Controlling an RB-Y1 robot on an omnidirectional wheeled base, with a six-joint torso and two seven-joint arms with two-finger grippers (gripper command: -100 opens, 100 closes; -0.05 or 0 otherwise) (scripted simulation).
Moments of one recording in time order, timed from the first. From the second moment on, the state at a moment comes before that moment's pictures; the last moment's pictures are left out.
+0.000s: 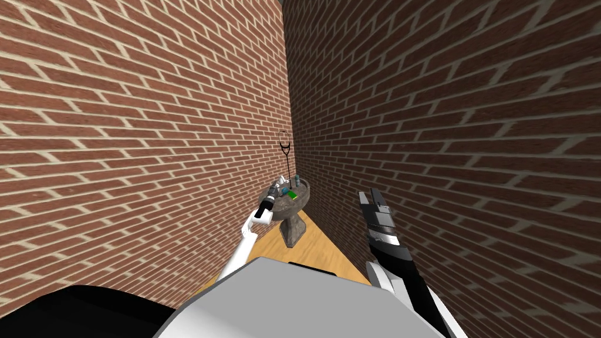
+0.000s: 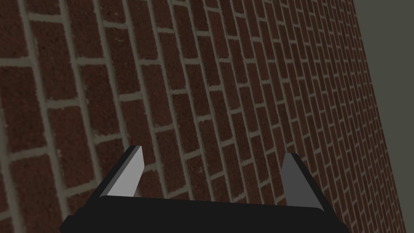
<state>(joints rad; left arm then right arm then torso) -0.01 0.24 0.12 -1.72 0.00 -0.01 0.23 0.49 -0.03 0.04 -2.22 0.03 -0.54 0.07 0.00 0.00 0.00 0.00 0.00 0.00</state>
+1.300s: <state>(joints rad) -0.32 0.27 0.16 -1.39 0.08 0.28 0.29 0.49 -0.03 0.04 -2.22 0.03 -0.54 0.07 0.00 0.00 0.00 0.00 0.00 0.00</state>
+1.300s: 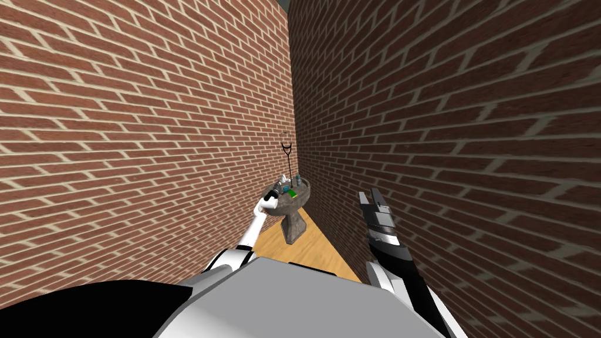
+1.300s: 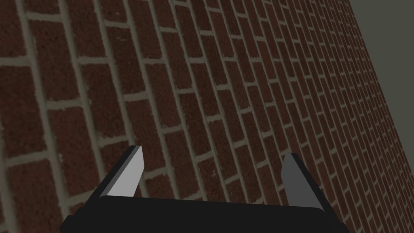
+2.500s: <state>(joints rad) -0.55 0.29 0.19 -1.08 0.18 0.50 0.35 0.49 -0.03 0.04 -2.22 0.03 -0.54 0.07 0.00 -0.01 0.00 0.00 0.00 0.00</state>
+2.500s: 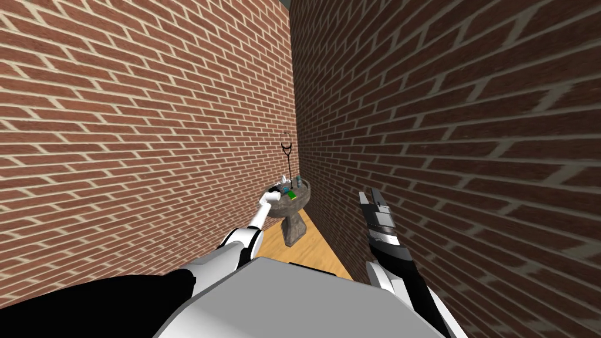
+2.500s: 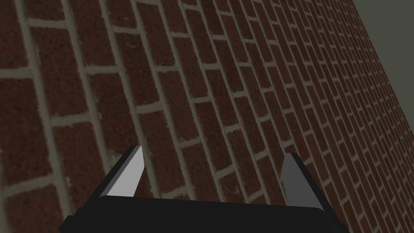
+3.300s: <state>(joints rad) -0.67 0.32 0.20 -0.88 0.24 0.61 0.38 0.49 -0.03 0.04 -2.22 0.03 -0.54 0.07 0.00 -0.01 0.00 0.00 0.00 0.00</state>
